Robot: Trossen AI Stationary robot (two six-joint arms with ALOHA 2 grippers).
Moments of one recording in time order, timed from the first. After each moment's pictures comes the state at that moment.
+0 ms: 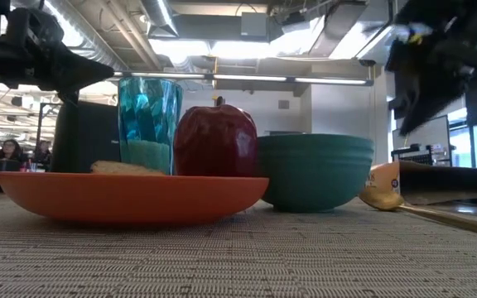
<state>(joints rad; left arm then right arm) -0.04 0.00 0.01 0.05 -0.30 -0.16 -0.05 0.81 0.59 -0.72 0.06 0.26</state>
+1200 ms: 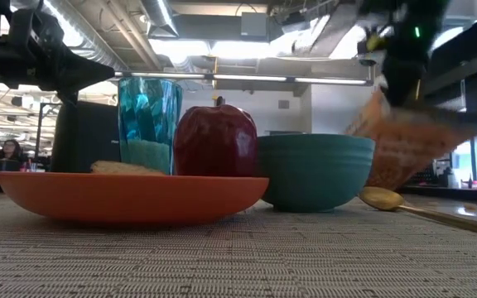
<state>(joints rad) -0.04 0.00 0.01 0.06 -0.33 -0.16 -0.05 1.20 0.95 -1.13 0.54 0.42</state>
